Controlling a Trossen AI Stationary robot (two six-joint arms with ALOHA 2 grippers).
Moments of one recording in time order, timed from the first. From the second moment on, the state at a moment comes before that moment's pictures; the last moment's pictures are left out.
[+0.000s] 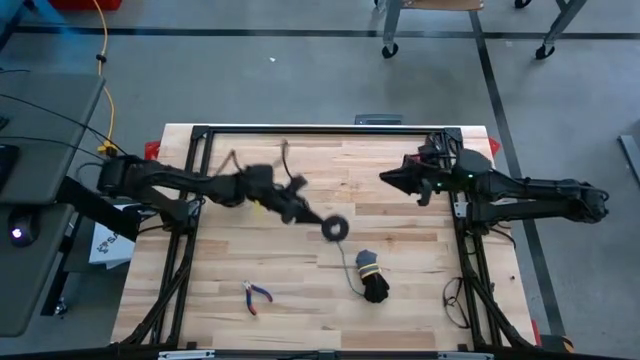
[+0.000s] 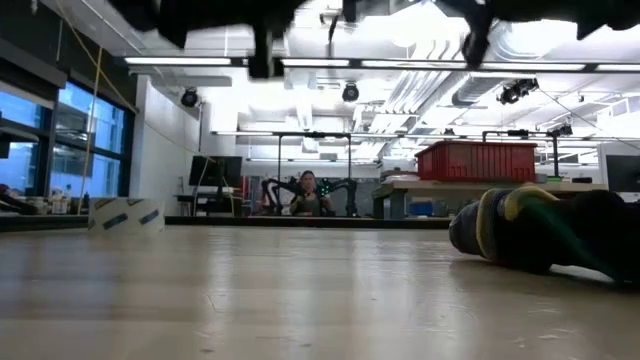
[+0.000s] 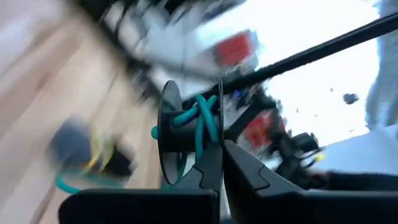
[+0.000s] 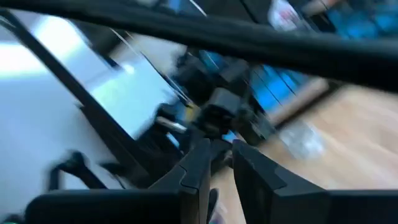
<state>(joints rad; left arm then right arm) 0.05 1.41 0.83 0.53 0.41 -1.07 -0.19 0.79 0.54 0.42 -0.19 0.68</state>
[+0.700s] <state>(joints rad) 0.31 1.21 1.13 0.09 0.32 -0.56 -0.12 1.28 1.16 -0.14 0.01 0.22</state>
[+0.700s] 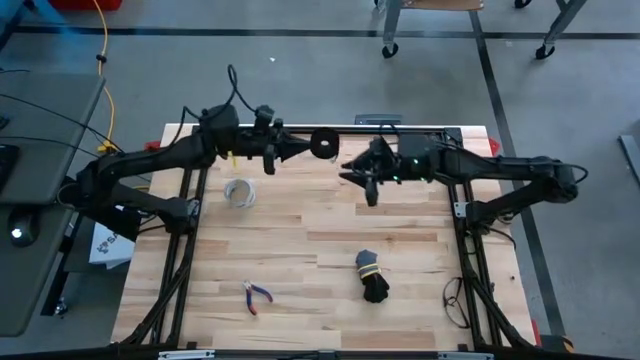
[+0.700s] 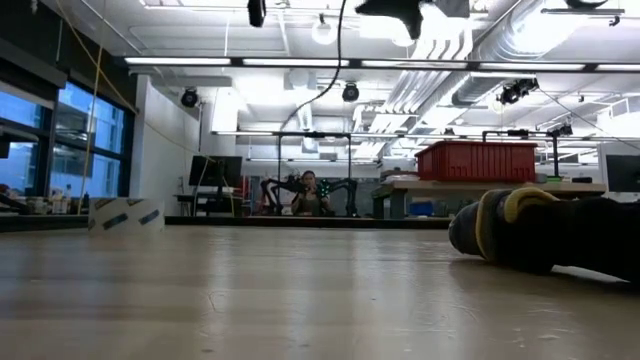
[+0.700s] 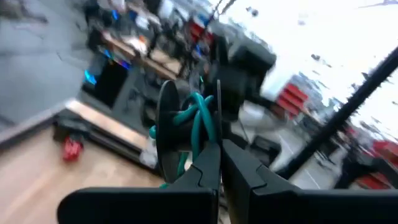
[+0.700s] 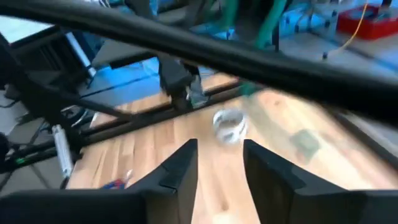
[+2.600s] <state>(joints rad) 0.31 1.14 1.27 -0.06 0.58 -0.82 -0.16 1.39 1.60 -0.44 0.07 -0.01</state>
